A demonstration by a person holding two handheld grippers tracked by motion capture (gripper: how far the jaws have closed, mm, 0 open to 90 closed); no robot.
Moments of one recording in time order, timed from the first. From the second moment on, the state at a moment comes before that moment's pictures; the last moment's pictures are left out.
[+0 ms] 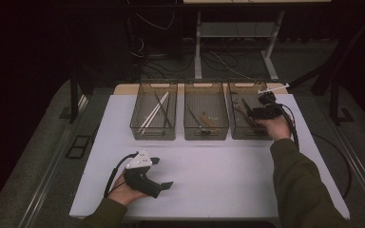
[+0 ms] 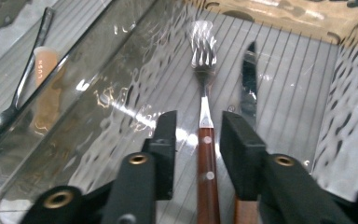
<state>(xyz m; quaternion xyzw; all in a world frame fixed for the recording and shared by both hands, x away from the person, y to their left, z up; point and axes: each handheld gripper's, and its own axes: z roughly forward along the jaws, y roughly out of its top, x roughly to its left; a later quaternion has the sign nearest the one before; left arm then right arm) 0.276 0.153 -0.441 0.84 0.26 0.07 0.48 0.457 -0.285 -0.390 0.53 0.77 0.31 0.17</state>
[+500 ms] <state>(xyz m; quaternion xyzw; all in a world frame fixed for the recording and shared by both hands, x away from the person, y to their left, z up) 0.279 0.155 -0.442 0.84 0.26 0.07 0.48 0.438 -0.287 -0.376 0.51 0.75 0.39 0.16</state>
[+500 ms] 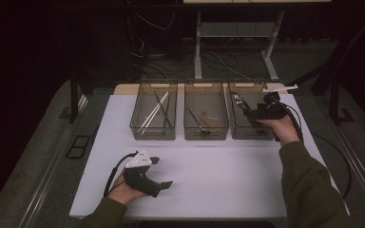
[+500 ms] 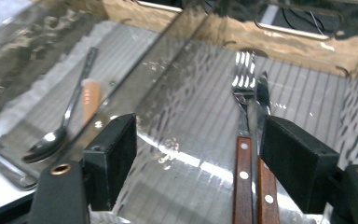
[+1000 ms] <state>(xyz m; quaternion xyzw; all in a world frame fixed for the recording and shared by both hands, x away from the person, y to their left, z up) 0.280 0.158 -0.441 0.84 0.26 0.07 0.47 0.387 -0.296 -0.376 0.46 0.74 0.46 0.17</state>
